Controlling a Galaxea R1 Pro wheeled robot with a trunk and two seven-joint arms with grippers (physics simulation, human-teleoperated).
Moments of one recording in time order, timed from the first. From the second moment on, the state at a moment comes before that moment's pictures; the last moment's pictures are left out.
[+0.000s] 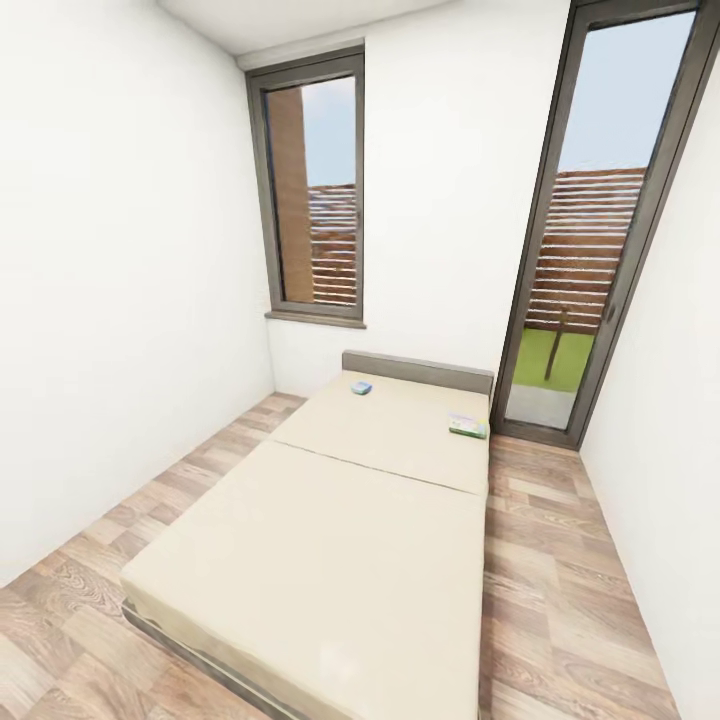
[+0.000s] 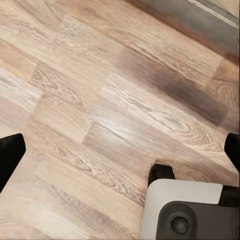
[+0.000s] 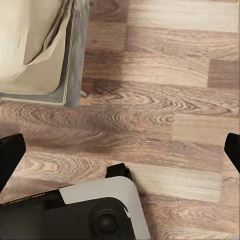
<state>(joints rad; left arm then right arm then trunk) -0.22 0.24 0.14 -0.45 0.01 0.29 -0.15 -0.13 -0.20 -0.10 -0.28 -0.26 -0.02 0.19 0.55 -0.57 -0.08</state>
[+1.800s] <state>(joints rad) -0.23 0.45 0.44 -1.04 0.00 0.95 -1.24 -0.05 0.09 -0.08 -1.58 -0.30 0.60 0.18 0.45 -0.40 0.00</state>
